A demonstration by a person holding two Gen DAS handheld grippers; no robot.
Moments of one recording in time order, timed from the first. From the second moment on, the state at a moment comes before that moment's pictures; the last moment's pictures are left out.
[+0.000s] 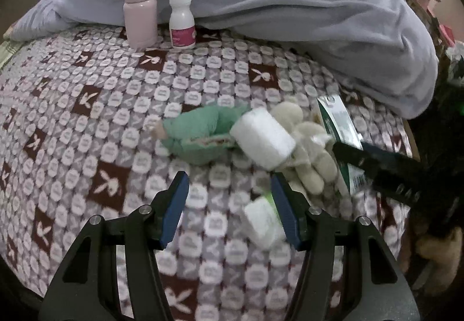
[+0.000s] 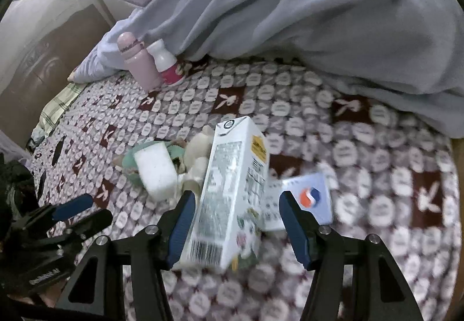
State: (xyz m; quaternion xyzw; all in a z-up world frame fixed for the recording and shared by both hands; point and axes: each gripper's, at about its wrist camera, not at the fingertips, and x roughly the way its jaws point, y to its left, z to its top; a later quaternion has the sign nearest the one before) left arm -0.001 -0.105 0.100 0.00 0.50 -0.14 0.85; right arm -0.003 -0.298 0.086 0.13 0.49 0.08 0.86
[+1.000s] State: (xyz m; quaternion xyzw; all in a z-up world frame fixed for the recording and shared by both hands) left arm -0.053 -0.152 0.103 -0.01 0.50 -0.21 0.84; right arm -0.125 -0.331 0.101 0.15 0.45 0.09 0.87
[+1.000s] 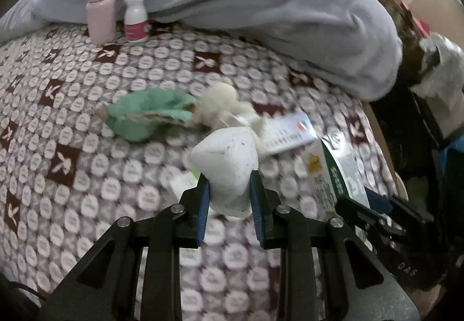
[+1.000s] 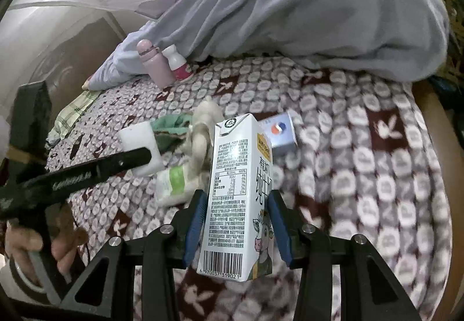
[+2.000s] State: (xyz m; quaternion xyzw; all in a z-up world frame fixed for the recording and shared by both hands) left arm -0.138 -0.290 0.110 0.06 0.50 -0.30 0.81; right arm -0.246 -0.439 0.125 0.18 0.43 -0.02 0.88
